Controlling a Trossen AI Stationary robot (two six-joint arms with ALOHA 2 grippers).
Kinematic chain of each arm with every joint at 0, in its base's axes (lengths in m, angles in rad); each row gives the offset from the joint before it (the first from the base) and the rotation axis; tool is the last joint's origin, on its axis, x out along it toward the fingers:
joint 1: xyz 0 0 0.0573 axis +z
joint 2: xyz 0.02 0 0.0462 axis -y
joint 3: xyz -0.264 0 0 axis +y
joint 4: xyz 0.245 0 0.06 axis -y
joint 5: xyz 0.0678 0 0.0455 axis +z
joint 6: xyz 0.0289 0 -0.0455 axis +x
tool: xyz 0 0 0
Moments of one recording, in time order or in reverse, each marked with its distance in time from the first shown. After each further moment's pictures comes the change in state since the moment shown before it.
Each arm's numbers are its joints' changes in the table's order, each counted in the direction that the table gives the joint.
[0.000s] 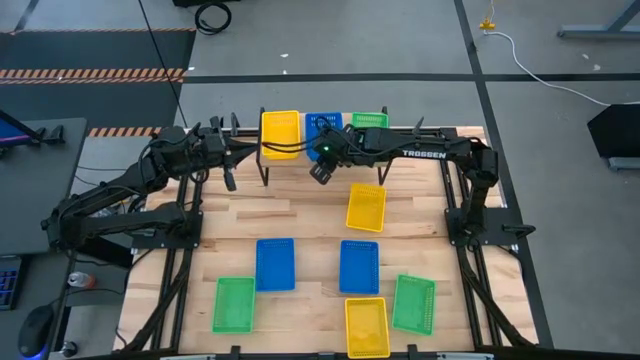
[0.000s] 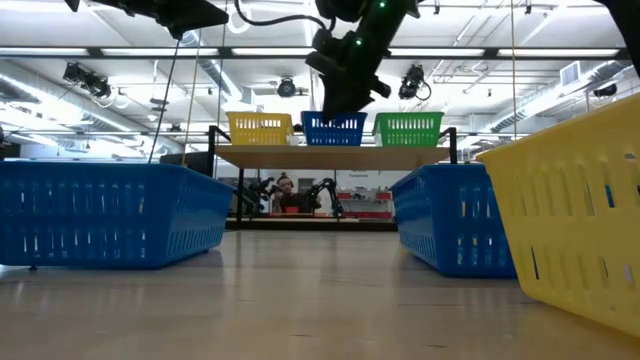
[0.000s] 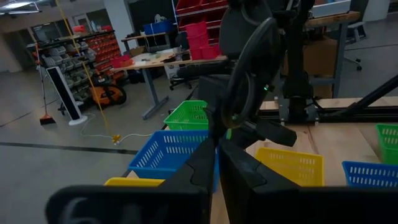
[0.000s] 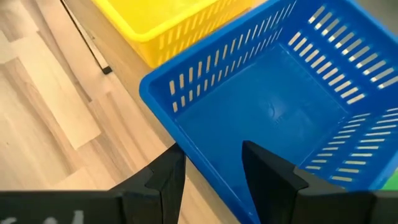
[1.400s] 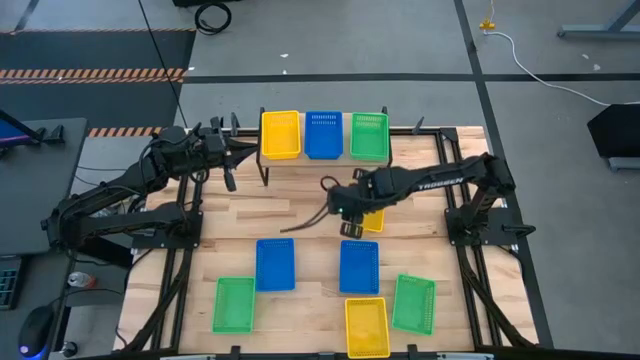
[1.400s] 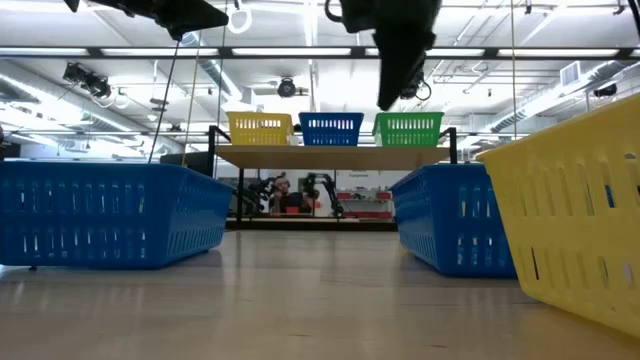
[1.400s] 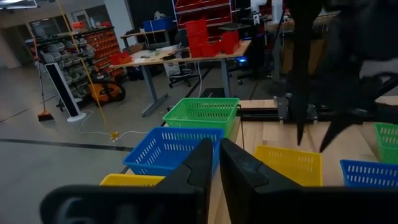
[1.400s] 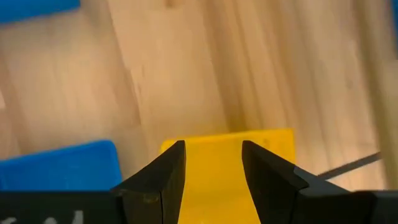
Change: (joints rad) left arm 0.000 0.000 0.000 -0.010 0.000 -0.010; right arm 0.317 0.081 0.083 -0.355 0.067 0.009
